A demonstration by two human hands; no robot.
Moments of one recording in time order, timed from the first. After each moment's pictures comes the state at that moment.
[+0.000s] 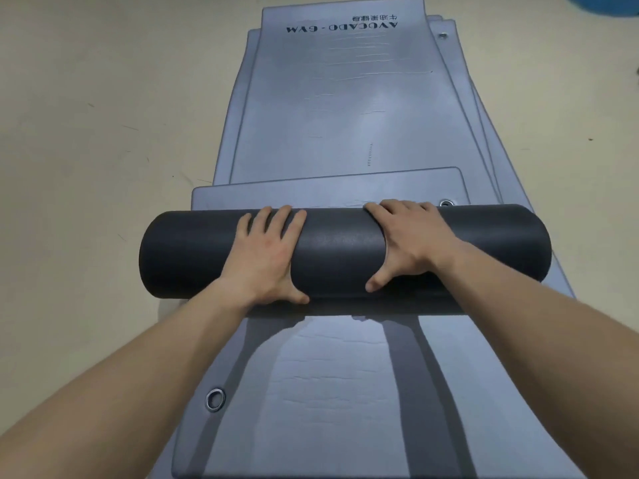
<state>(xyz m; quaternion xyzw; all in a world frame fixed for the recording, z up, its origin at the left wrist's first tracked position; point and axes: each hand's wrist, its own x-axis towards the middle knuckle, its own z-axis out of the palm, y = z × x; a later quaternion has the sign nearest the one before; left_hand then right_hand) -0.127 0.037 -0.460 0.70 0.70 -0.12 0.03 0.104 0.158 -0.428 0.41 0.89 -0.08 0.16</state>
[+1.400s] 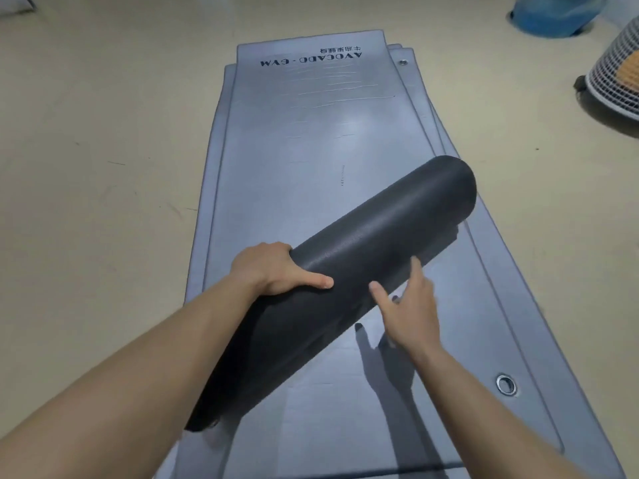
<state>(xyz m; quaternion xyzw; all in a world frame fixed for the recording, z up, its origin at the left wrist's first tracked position) -0.087 0.072 -0.410 0.56 0.77 -0.07 0.29 0.154 0.051 -0.457 0.67 0.59 -0.38 -0.22</state>
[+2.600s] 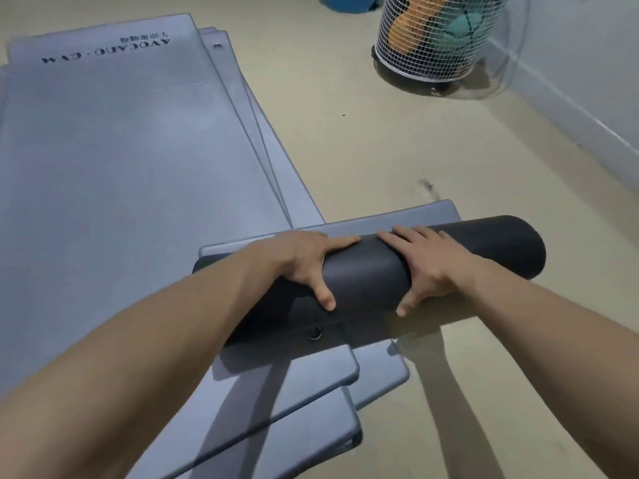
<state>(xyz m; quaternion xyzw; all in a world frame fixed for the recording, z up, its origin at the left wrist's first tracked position) 0.280 0.145 -0.418 0.83 0.41 -0.19 0.33 0.519 0.097 -0.394 0.60 0.73 -0.19 0.25</state>
